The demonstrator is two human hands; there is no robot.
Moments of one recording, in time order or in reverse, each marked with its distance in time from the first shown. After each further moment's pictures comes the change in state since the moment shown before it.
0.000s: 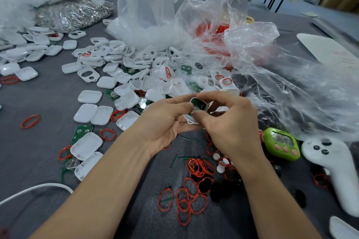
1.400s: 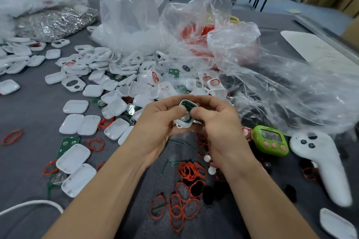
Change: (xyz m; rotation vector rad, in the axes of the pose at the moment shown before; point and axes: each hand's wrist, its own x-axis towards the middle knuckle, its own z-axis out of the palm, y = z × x) left_hand -0.004 -0.007 0.010 0.145 0.035 0.159; right_hand 0.004 0.005 0.017 0.702 0.037 0.496
